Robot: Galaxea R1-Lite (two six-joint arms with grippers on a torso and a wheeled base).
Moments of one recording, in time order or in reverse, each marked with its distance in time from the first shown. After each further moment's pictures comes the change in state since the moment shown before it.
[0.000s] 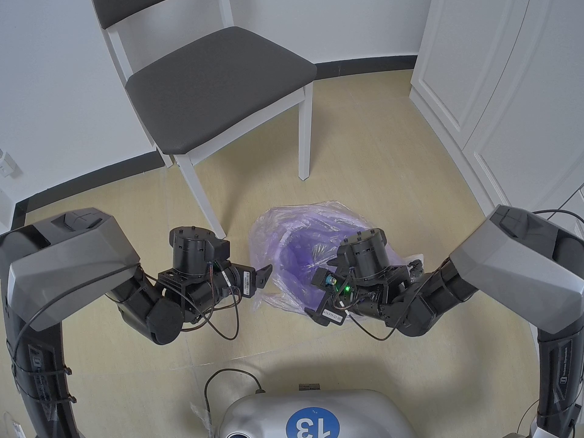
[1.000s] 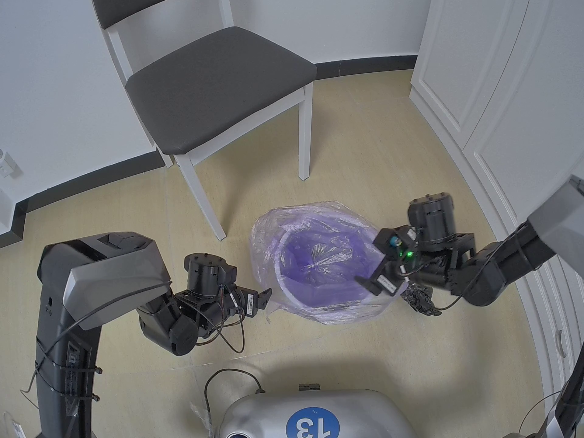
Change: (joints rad) left arm 0.025 0.208 -0.057 -0.074 -0.002 0.030; right arm -0.214 -0.277 0.184 0.047 0.014 0.056
